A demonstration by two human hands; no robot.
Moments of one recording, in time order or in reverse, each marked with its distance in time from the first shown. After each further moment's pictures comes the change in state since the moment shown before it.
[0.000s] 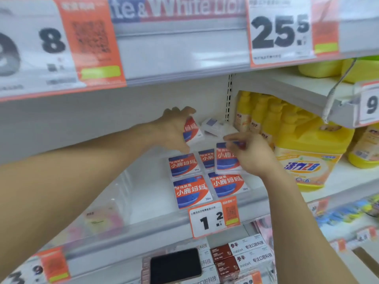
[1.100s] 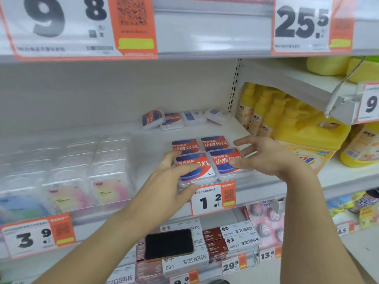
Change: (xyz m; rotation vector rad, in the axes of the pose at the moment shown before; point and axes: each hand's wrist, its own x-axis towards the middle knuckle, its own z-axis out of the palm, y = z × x) left_hand -0.151 0.015 0.085 -0.458 0.199 0.028; right_hand -0.031 -0.006 -0.031 -0.088 -0.357 0.206
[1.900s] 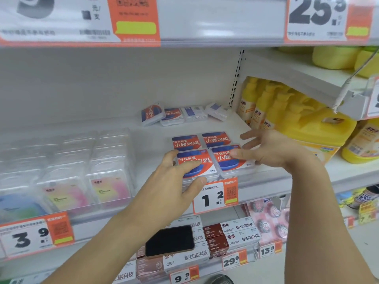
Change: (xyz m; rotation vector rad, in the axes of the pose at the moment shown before) left_hand -0.001 0.005 0.005 0.049 0.000 -0.067; right_hand 0.003 -0.011 -0.007 -0.097 0.014 0.059
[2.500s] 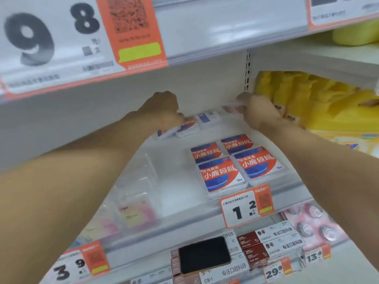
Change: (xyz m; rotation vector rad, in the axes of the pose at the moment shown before) left_hand 0.160 -0.011 -0.109 0.551 -0.073 -0.104; right_hand 0.138 -0.024 0.019 -0.338 0.492 -0.267
